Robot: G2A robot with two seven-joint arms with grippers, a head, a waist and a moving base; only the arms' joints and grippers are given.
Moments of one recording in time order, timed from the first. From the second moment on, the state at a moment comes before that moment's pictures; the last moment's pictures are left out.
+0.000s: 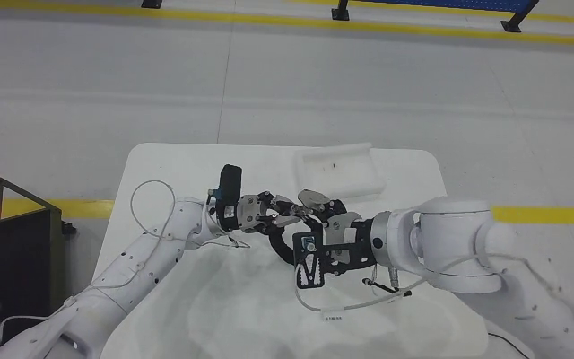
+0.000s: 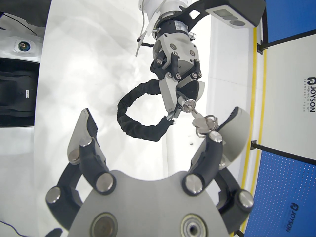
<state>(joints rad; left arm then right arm) 0.54 -1.16 -0.49 -1.08 1.16 -0.98 0.84 -0.71 -0.82 0.98 -2.24 -0.68 -0.69 1.13</state>
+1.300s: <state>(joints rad) 0.58 -1.16 -0.57 -1.15 1.30 -1.01 0.81 -0.54 -0.71 0.91 -2.17 -0.75 -0.86 0.96</state>
